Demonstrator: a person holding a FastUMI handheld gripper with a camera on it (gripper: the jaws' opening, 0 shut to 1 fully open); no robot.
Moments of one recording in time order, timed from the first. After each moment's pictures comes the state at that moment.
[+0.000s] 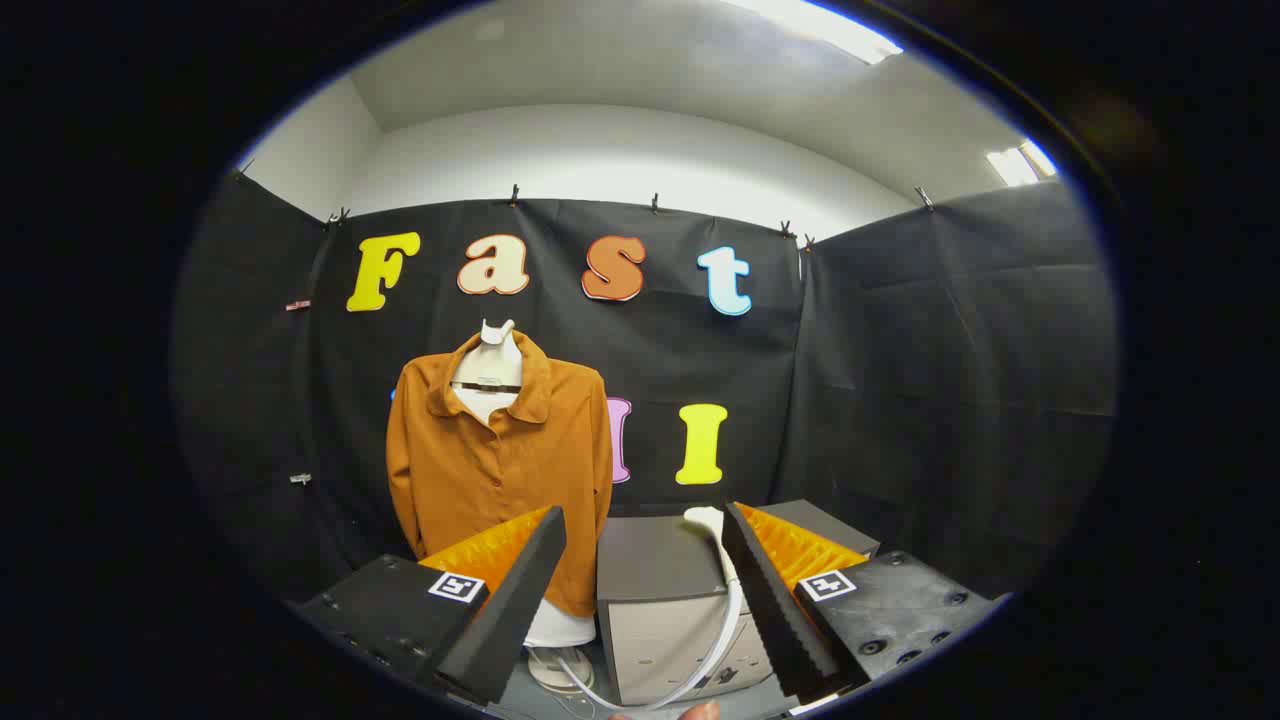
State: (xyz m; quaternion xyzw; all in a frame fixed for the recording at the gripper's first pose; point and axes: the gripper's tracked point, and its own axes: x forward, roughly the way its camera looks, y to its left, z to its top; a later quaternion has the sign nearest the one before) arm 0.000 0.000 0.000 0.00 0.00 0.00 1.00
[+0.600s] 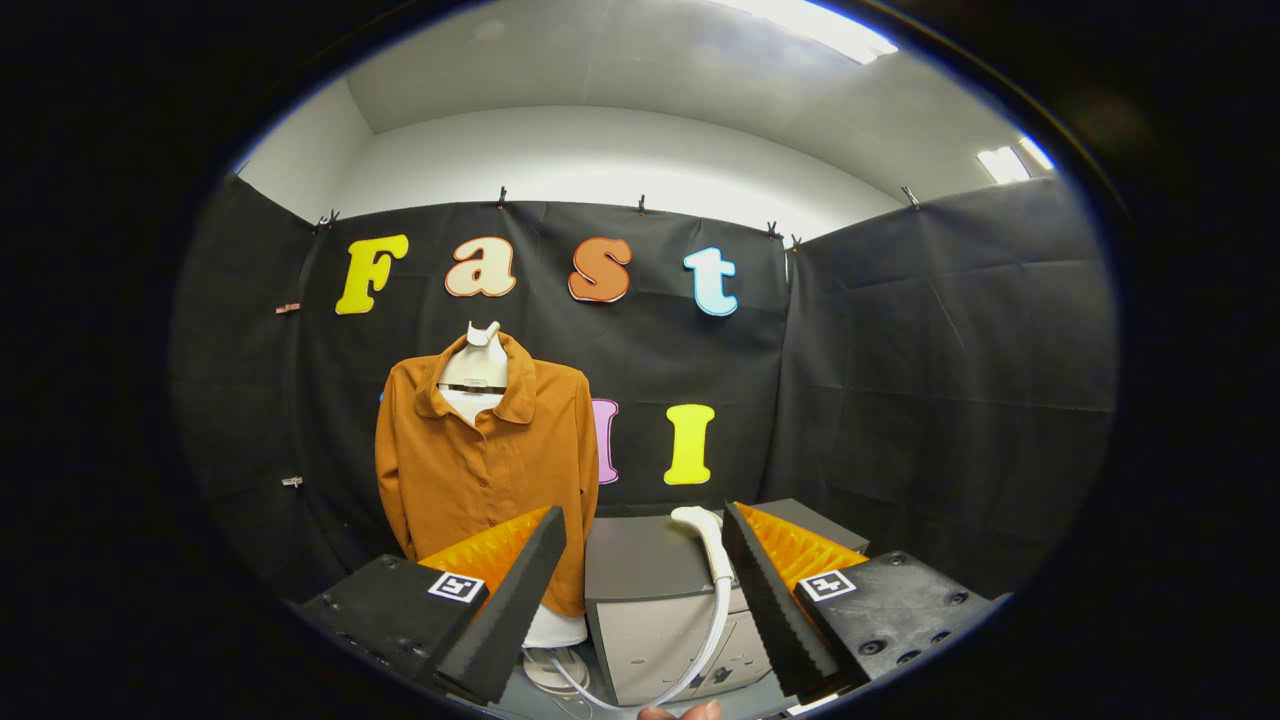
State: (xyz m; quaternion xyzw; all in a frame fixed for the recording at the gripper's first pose) arm -0.005 -0.013 0.001 0.00 0.00 -0.01 1.00
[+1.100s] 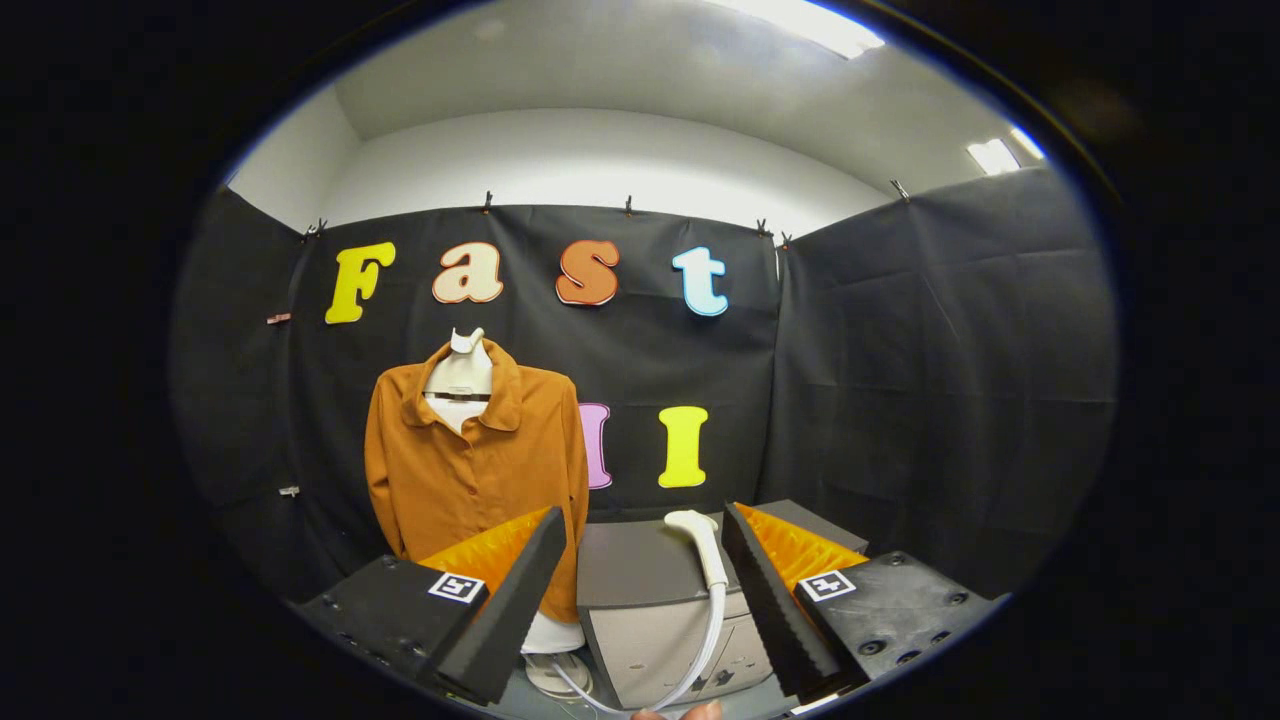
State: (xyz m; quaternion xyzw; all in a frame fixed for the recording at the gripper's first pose) arm 0.017 -0.034 0.003 0.01 0.00 -0.02 1.00
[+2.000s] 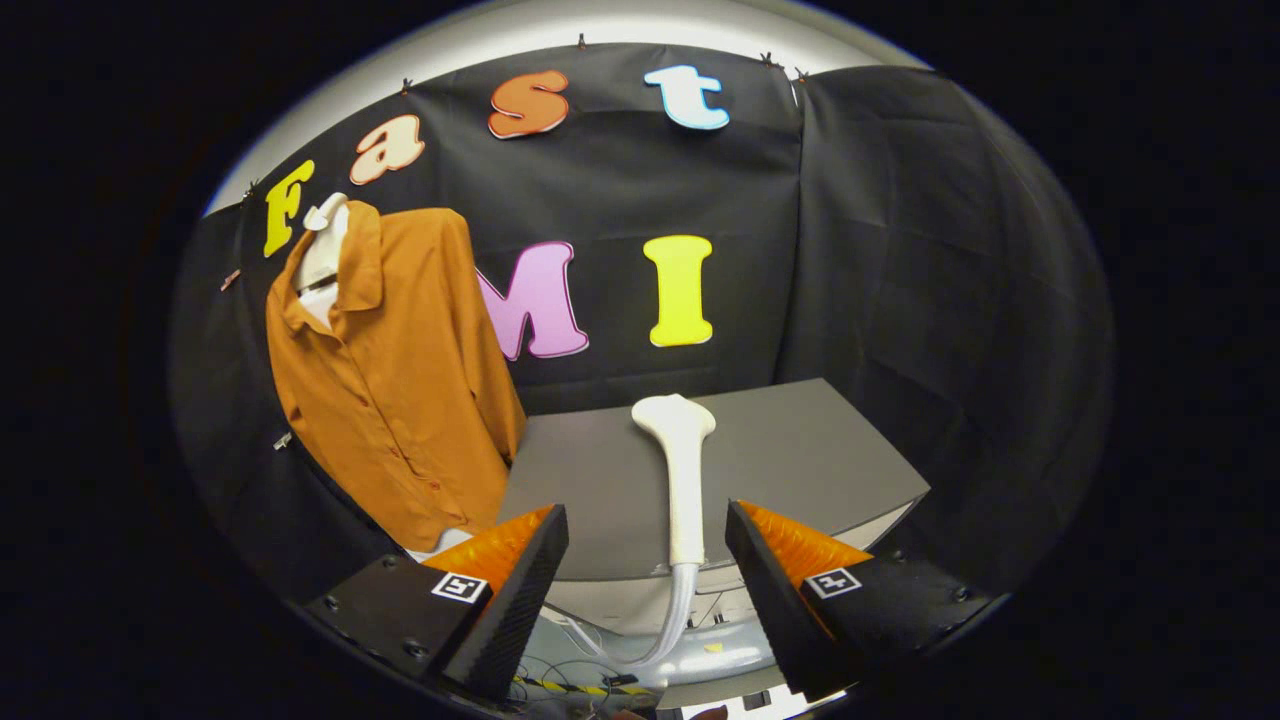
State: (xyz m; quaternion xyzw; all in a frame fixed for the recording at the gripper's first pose) arm 0.221 -0.131 -0.163 0.05 0.27 0.02 0.96
